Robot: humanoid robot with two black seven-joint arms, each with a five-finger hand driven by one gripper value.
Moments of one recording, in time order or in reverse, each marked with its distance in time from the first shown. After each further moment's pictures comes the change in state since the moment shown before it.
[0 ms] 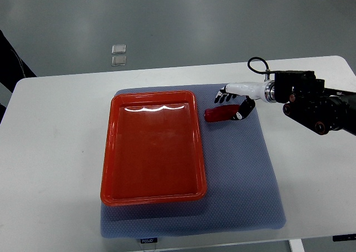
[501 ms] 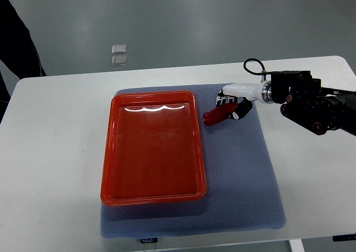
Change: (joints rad) left arm 0.000 0.000 0.000 0.000 0.000 0.000 0.000; right arm 0.011 0.010 -0.030 0.001 0.001 0.005 0.007
